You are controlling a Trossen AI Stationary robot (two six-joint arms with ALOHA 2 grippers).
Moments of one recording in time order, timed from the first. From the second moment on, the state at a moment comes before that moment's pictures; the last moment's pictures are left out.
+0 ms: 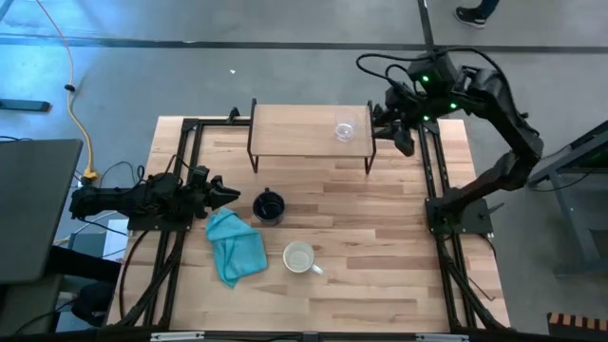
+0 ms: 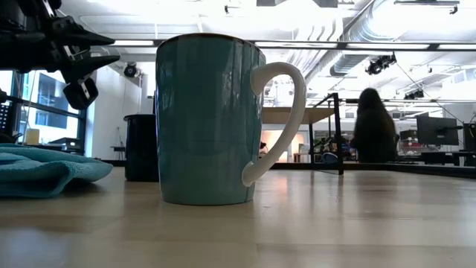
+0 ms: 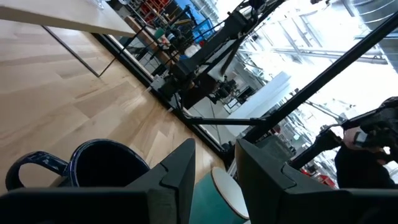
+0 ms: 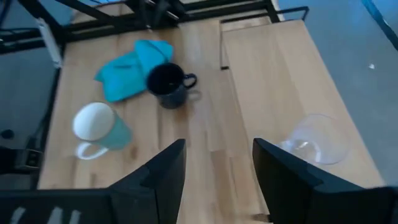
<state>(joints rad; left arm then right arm) 0.13 0.01 0.01 0.05 0.01 -0.81 -0.44 1.44 2.08 -1.42 -0.30 -0.17</state>
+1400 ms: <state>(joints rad) 0.13 0.01 0.01 0.16 0.22 -0.87 -0.04 1.41 2.08 -1.42 -0.18 0.19</state>
